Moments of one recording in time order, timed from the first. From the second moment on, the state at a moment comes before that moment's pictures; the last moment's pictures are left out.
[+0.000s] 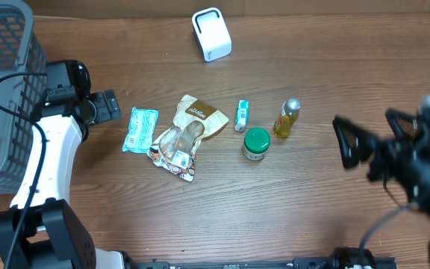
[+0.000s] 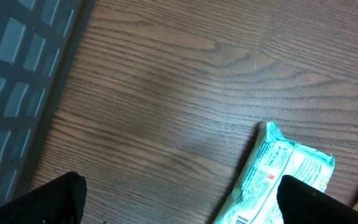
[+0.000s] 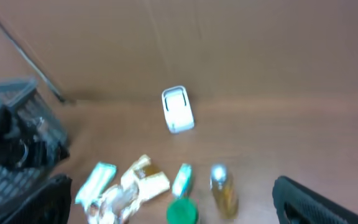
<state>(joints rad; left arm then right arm) 0.18 1.62 1.20 -0.64 -0.08 -0.13 -0.07 0.84 1.43 -0.99 -0.42 0.15</state>
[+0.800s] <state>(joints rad) 0.18 1.62 1.20 -0.64 -0.08 -0.13 -0.07 1.37 1.49 -1.21 -0.61 0.15</state>
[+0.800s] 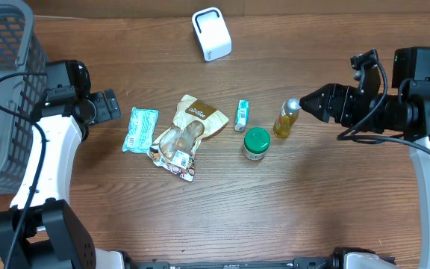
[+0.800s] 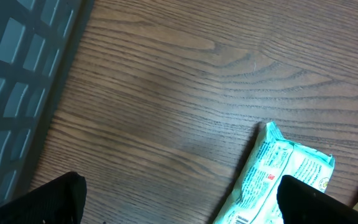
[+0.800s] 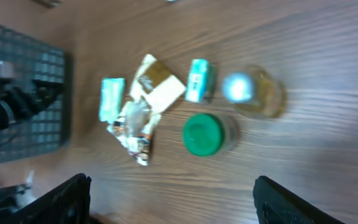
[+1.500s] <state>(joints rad) 0.18 1.62 1.20 -0.64 -0.08 -0.13 0.20 1.46 1.55 -1.18 -0.17 0.22</state>
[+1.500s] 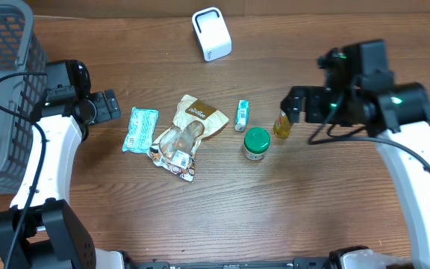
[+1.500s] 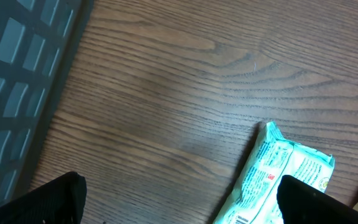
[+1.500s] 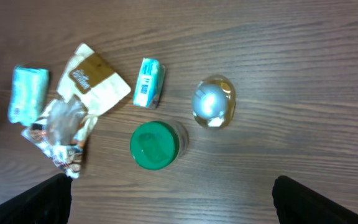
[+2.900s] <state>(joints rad) 0.18 1.62 1.20 -0.64 -0.08 -0.13 0.80 1.67 1.57 -0.97 -0.07 0.46</state>
